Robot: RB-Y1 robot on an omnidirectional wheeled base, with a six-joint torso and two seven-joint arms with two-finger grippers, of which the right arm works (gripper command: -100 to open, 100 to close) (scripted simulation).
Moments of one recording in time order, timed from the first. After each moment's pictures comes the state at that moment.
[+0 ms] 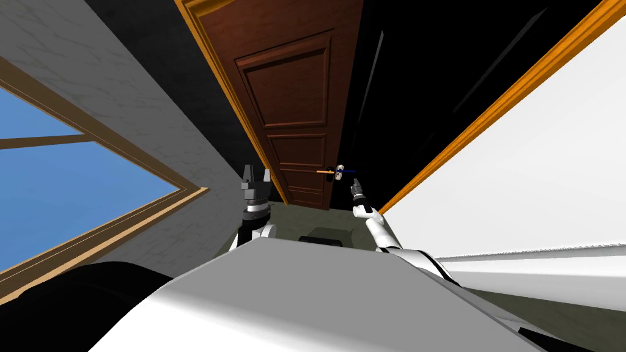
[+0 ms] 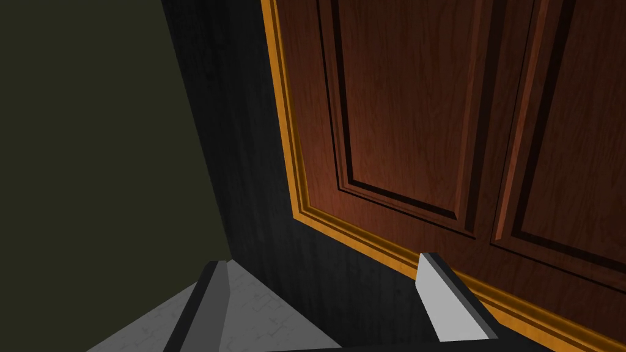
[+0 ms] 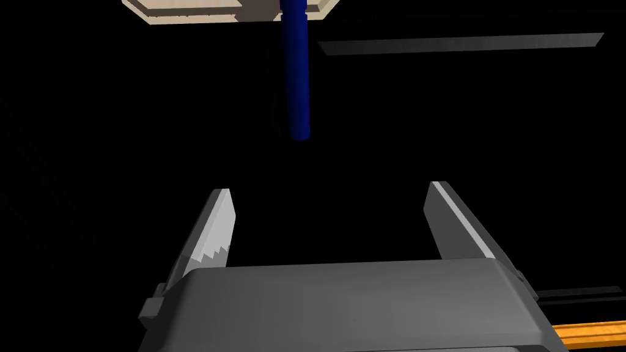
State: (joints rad) arm -0.34 -0.20 -0.04 -0.84 -0.16 -0.43 -0.04
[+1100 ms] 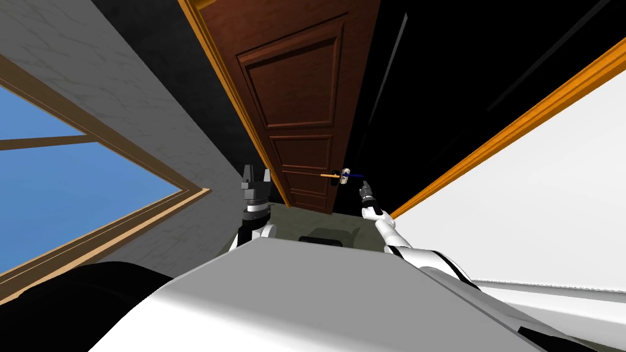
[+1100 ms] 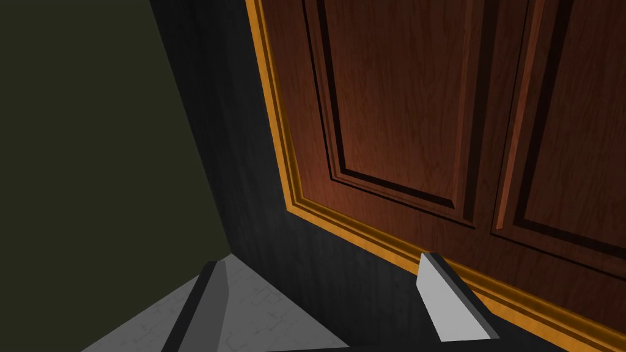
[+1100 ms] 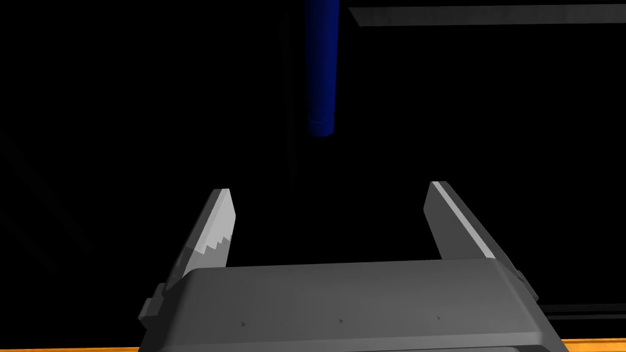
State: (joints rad) arm -0.35 -0.30 -0.08 -0.73 -0.20 -0.44 -0.09
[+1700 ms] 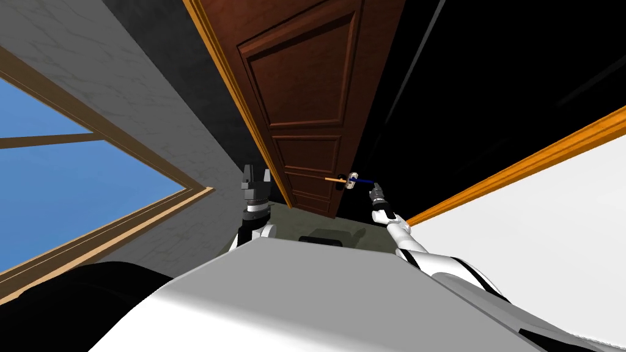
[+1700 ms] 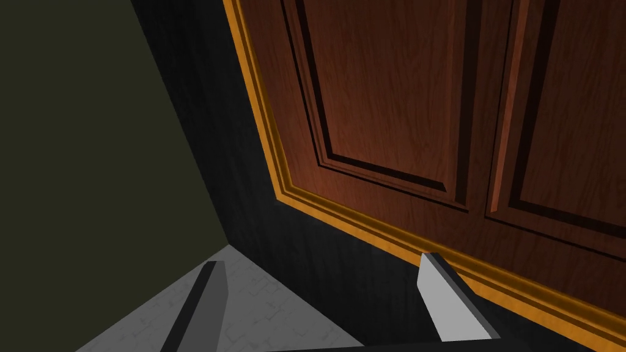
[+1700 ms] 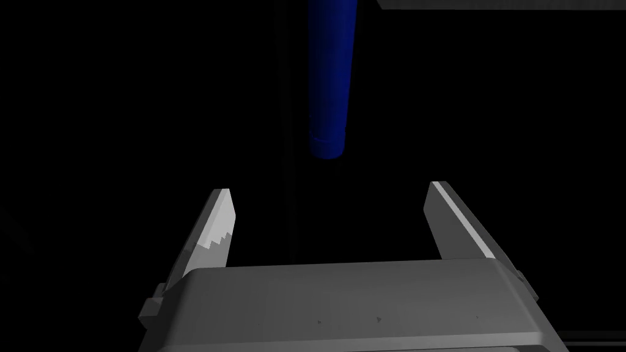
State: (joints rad) arm -0.32 -0.40 -0.10 -0.70 -0.22 -0.46 -0.15
